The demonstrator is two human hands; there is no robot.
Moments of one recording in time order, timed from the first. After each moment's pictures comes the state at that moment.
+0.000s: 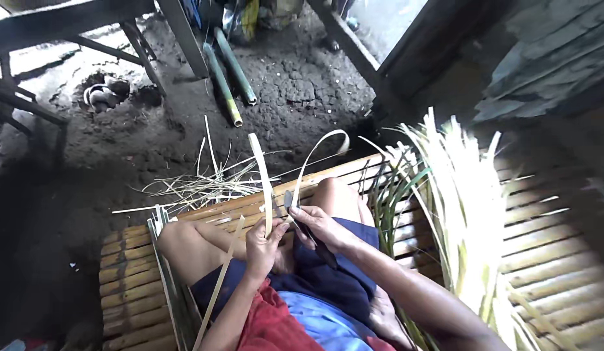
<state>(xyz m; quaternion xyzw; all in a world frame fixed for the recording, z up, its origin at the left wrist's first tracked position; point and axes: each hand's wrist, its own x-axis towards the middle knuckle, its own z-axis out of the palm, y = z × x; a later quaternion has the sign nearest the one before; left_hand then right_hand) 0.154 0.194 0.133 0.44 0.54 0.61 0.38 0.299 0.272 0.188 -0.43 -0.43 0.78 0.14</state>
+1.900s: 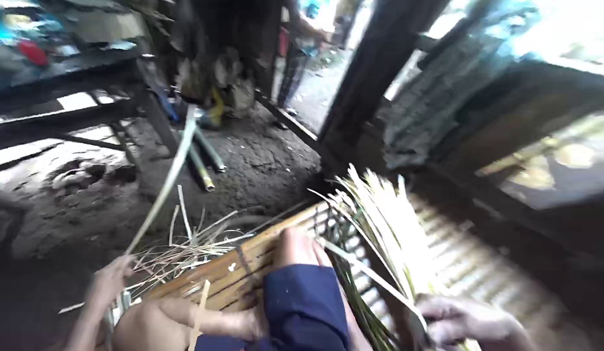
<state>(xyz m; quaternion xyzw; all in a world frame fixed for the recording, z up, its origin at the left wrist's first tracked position) -0.125 0.258 0.113 0.55 0.77 0.20 0.26 0.557 0.214 0.254 -0.28 -0.62 0.73 0.07</state>
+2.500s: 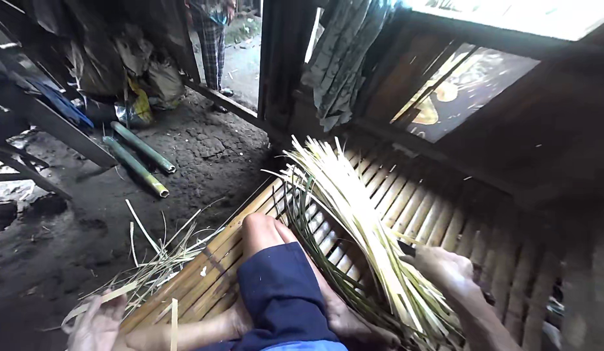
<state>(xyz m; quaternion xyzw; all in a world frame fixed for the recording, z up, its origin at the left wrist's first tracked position) -0.036 0.252 0.129 0.17 0.51 0.62 0.56 0.570 0.160 0.245 -0.90 -0.31 0.21 -0.24</state>
